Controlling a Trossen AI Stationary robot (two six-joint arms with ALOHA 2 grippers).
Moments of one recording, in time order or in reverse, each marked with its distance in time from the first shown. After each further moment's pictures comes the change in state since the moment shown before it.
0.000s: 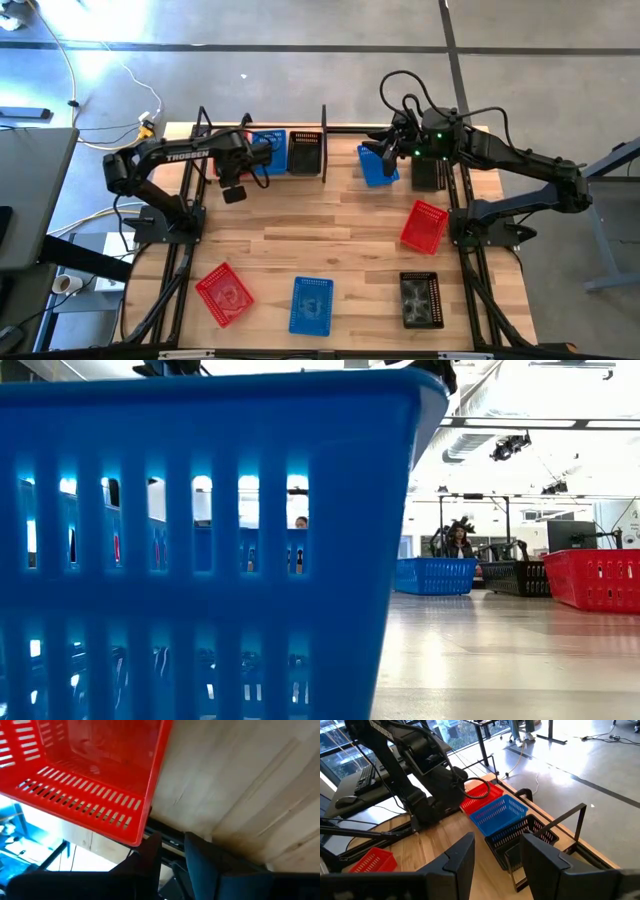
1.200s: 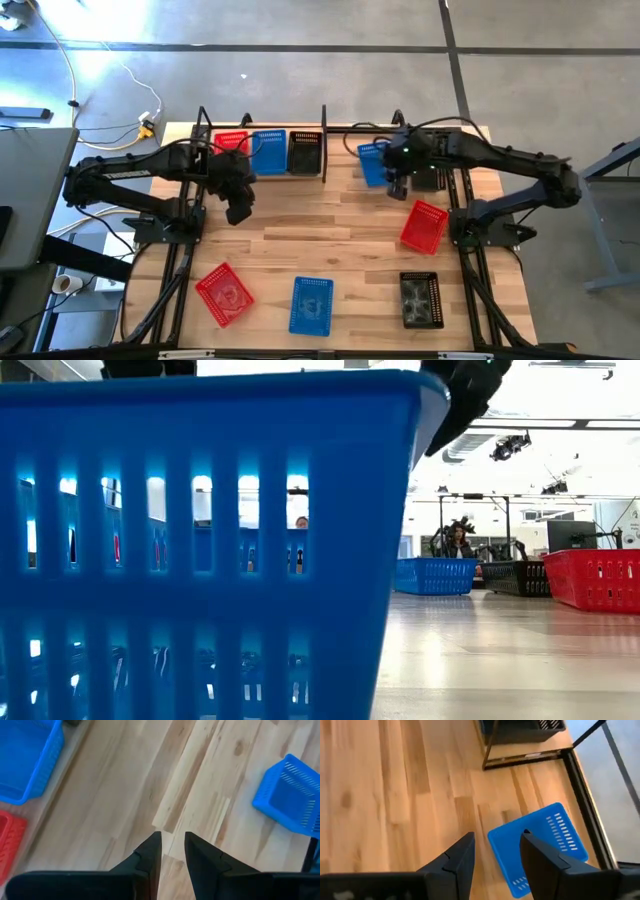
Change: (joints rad) left arm -0.310 -0.406 0.000 0.338 0.378 -0.335; right arm 0.000 0.115 0.000 -0.512 0.011 -0.428
